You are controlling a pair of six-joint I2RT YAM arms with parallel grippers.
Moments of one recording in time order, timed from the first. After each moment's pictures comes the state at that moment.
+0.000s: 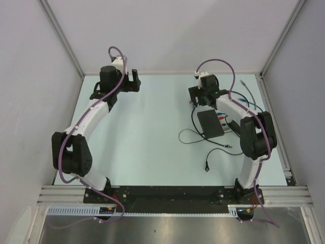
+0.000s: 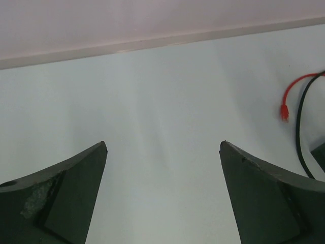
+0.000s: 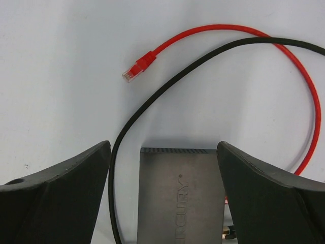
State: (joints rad) left arm -0.18 1.59 1.32 -0.07 0.11 -0.08; right arm 0.35 1.86 1.41 -0.30 0.10 0.00
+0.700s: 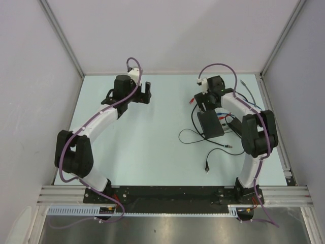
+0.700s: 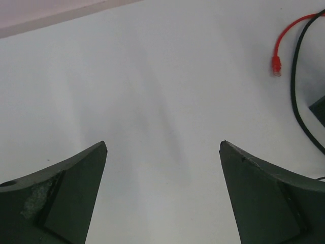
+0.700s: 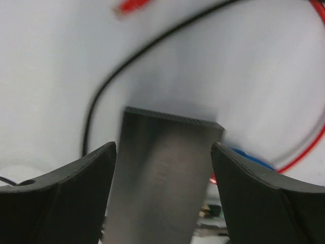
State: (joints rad) left arm -0.32 1.59 1.20 -0.07 0.07 -0.05; right arm 0.30 1.89 1.43 -0.46 -0.03 -0.17
